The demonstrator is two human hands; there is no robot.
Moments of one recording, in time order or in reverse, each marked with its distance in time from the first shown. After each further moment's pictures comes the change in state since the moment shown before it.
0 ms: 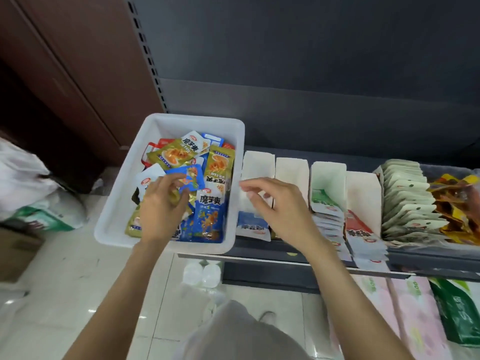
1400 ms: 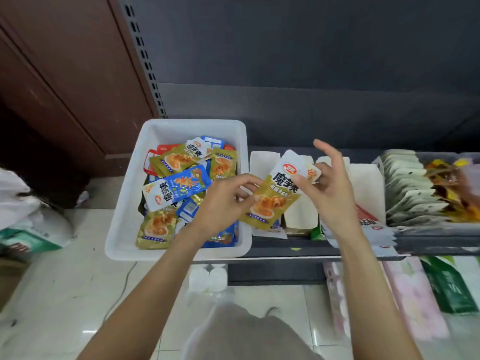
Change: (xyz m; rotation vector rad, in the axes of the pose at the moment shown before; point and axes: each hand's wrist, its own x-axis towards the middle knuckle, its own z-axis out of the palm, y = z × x) left_hand 0.019 0.065 0.007 -0.511 -0.587 0.171; right_hand -0.003 -0.007 -0.019 0.418 0.385 0.315
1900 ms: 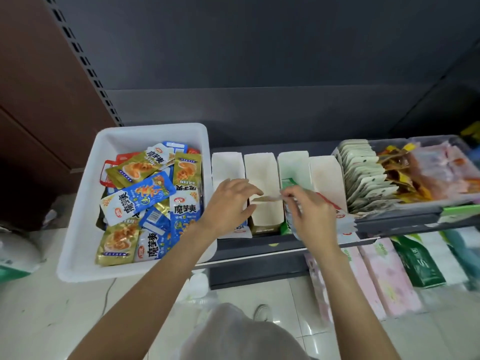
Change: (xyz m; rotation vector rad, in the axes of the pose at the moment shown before) left_hand 0.040 -0.024 0.081 0.627 -0.189 0.306; right_hand -0.025 0.069 -0.049 -0.880 0.194 -0.433
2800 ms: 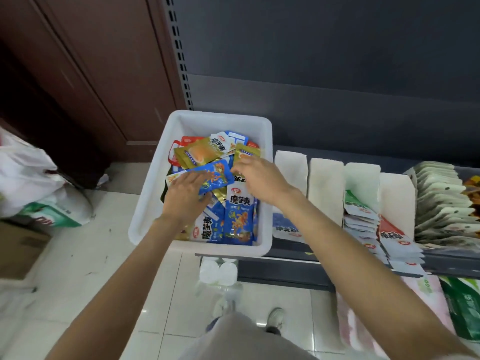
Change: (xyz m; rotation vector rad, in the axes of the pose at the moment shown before) left_hand -0.116 -0.134 -0.059 0.146 0.058 -0.585; right_hand 0.106 -0.136 0.120 -0.006 -0.720 -0.404
